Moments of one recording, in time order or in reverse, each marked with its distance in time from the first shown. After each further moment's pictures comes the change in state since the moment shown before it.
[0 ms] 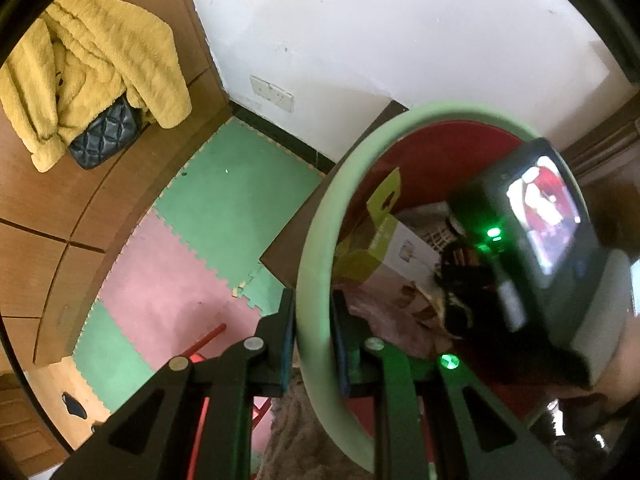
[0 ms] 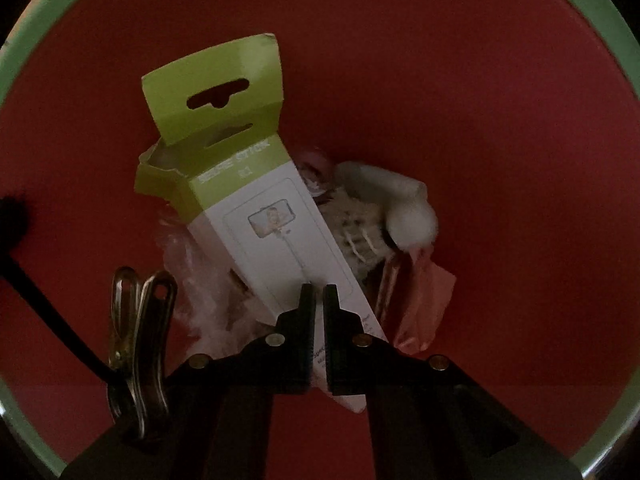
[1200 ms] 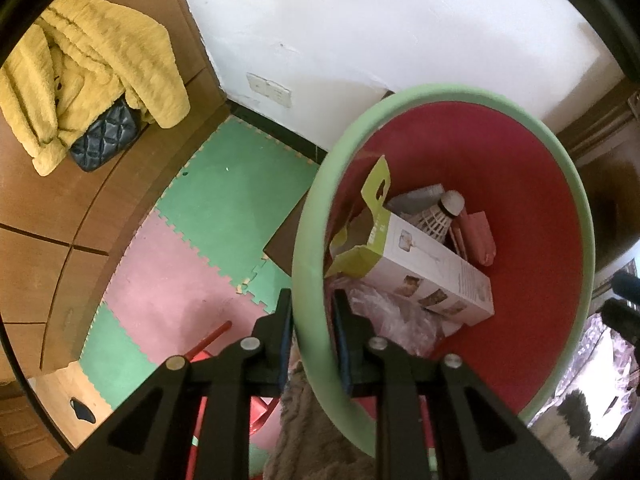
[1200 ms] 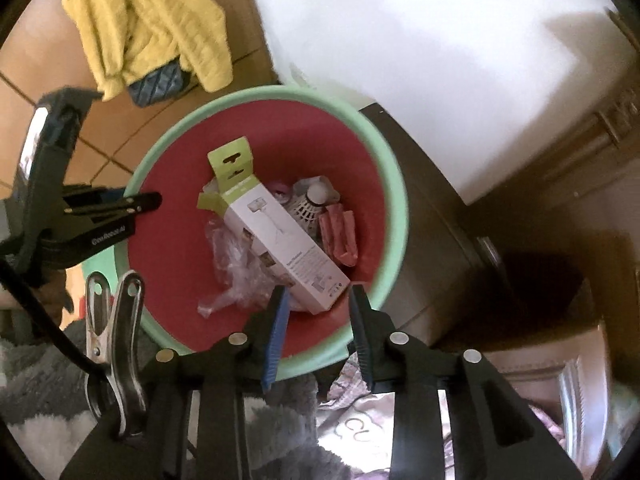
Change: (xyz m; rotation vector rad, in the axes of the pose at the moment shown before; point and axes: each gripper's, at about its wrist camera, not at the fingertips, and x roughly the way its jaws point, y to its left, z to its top) left arm -0.001 -0.002 -0.007 0.044 0.015 0.013; right arm -0.152 -0.056 -0.131 0.195 -0.281 0.070
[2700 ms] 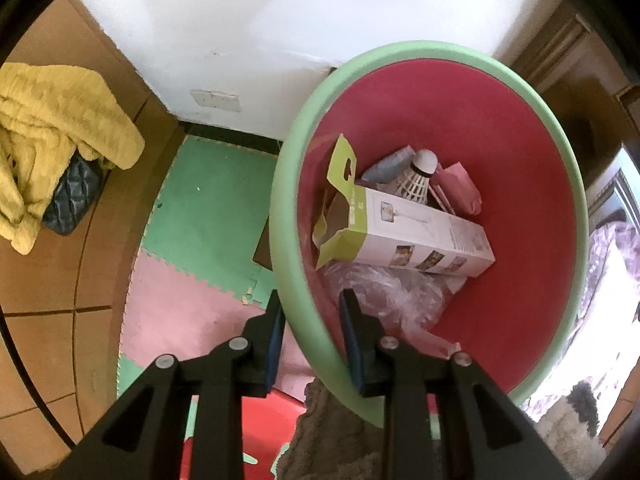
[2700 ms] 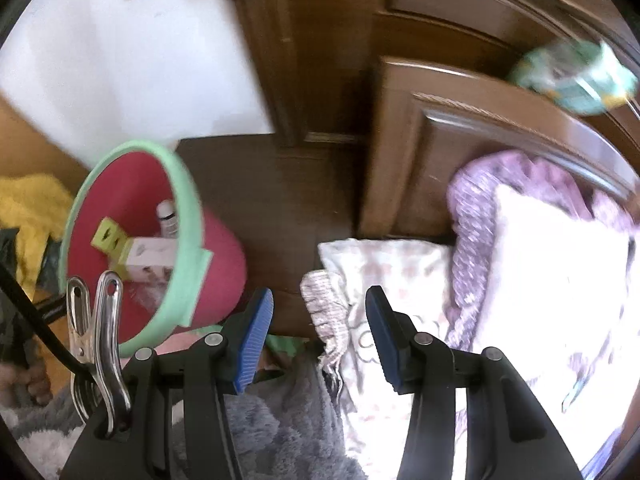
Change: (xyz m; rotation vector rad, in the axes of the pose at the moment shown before) left arm 0.004 -0.007 0.003 0.296 0.043 -0.041; right arm -0.055 -0.051 -0.161 0.870 -0.110 -0.268
